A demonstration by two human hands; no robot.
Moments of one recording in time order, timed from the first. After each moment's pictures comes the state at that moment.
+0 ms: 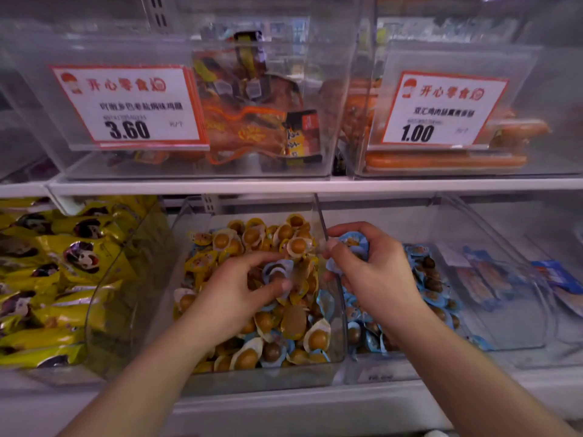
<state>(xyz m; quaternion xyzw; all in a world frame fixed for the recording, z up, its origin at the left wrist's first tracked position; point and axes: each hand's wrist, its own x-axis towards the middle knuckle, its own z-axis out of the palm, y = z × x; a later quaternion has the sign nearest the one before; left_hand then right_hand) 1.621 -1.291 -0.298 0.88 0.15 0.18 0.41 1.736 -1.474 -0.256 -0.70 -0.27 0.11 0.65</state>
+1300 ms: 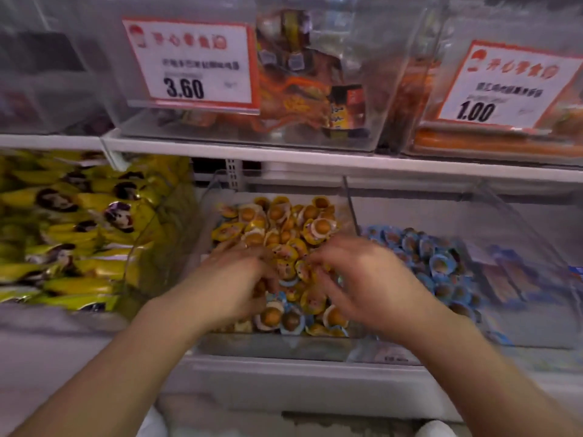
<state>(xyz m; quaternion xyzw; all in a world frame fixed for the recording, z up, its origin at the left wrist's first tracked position) 1.583 -1.274 -0.294 0.99 0.09 0.05 0.06 1.716 -1.468 -0.262 -0.75 -0.62 -0.08 0.22</state>
